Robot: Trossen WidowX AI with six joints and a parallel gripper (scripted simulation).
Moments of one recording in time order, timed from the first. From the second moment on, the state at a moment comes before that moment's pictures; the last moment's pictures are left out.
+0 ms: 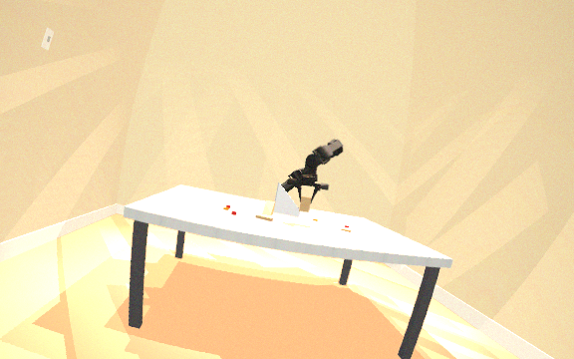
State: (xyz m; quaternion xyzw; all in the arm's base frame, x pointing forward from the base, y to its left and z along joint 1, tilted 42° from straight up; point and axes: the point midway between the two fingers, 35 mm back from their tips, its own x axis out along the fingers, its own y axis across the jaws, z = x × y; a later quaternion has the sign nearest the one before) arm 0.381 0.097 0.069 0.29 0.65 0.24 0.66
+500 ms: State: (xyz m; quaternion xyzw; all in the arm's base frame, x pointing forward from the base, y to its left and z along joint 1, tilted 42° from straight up) arm 0.374 0.079 0.072 0.28 0.69 0.22 0.63
